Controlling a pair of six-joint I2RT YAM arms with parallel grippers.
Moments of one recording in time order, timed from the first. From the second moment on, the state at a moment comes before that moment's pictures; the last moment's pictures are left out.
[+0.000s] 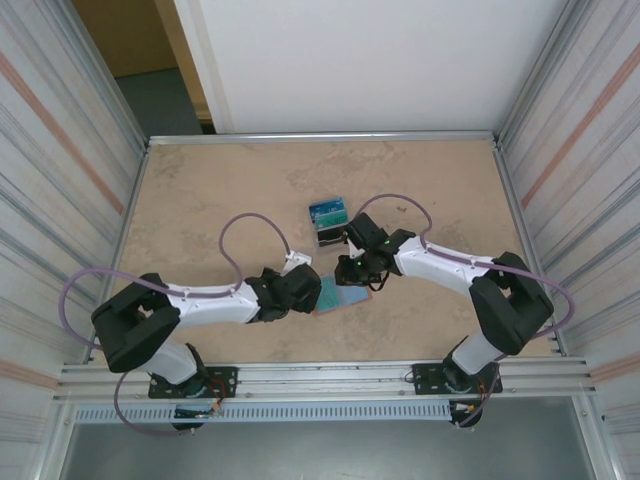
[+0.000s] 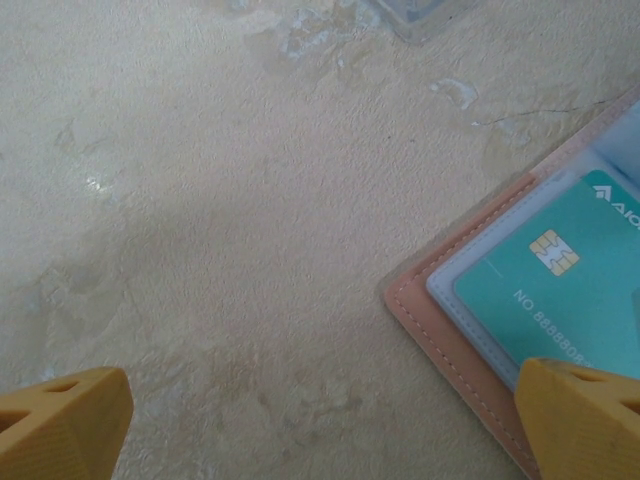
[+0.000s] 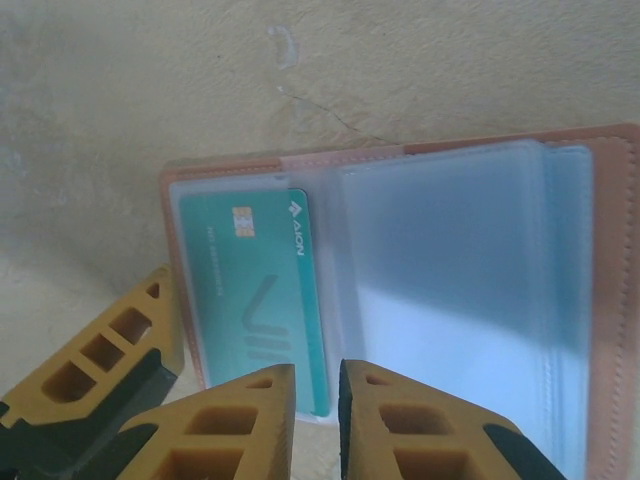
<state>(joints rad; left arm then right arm) -1.02 1.50 0.68 -0.24 -0.49 -0.48 0.73 1.57 0.95 -0.52 -0.24 0.63</state>
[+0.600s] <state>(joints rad) -1.02 1.57 0.73 -0.27 -0.51 -0.48 0.69 1.68 0.94 -0.39 -0.41 0.68</state>
